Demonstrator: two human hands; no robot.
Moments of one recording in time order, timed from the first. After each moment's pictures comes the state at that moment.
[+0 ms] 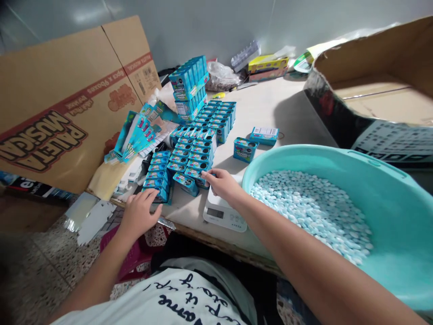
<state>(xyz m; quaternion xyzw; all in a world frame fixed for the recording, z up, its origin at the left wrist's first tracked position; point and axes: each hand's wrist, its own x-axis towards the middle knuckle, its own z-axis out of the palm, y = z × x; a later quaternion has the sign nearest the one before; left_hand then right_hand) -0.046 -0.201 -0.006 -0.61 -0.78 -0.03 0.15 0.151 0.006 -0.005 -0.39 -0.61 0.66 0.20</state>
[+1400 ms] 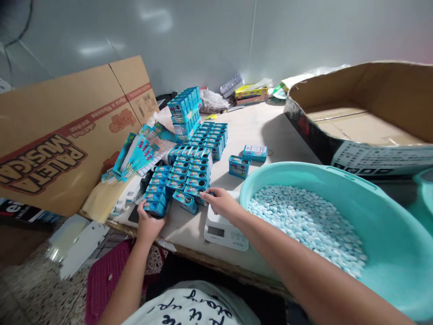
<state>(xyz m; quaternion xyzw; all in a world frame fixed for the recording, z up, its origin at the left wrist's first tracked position) -0.081 -0.163 -0.103 -0.38 -0.84 -0.38 0.09 0.154 0.008 -0.007 -0.38 -0.62 0.66 0.18</state>
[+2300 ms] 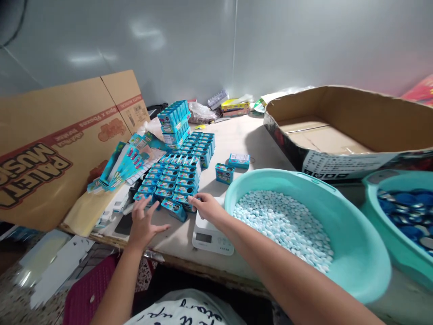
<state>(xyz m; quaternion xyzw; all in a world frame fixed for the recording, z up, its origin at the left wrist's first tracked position) -0.067 -0.140 -0.069 -0.64 -0.68 -0.27 0.23 0.155 0.009 -0.007 -0.38 -0.62 0.66 0.20</state>
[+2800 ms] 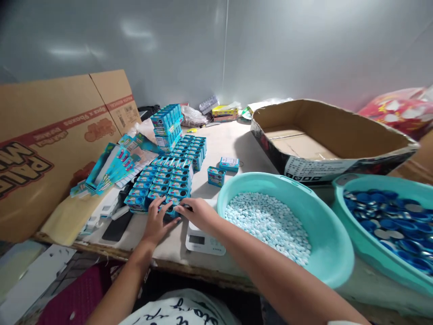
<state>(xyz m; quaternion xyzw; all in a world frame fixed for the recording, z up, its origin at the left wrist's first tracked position) -0.038 -0.095 -0.102 -0.67 -0.64 -0.34 0.15 0.166 0.003 0.011 -0.29 -0.84 0.41 0.19</state>
